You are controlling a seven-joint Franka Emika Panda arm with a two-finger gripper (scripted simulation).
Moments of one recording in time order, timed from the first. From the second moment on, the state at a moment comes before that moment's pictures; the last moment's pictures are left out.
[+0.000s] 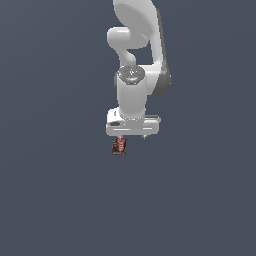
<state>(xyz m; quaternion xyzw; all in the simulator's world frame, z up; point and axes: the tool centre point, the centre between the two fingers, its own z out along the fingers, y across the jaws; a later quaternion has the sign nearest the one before) -0.010 0.019 0.149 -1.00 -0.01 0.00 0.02</state>
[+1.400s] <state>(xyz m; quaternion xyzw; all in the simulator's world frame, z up) -0.044 -0.043 0.043 -1.00 0.02 0.00 0.00</state>
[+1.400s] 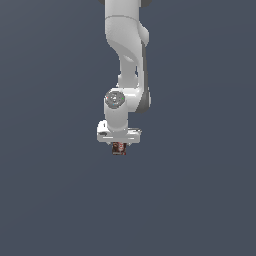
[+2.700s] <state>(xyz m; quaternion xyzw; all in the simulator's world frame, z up) -0.046 -0.040 0.023 -1.00 0.02 0.00 0.00</state>
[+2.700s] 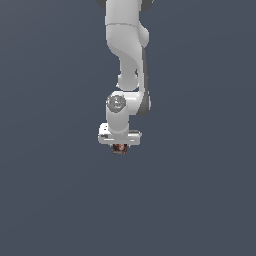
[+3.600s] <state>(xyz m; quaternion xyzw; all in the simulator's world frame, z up) -0.068 0.023 0.143 -1.00 0.02 0.00 0.00</state>
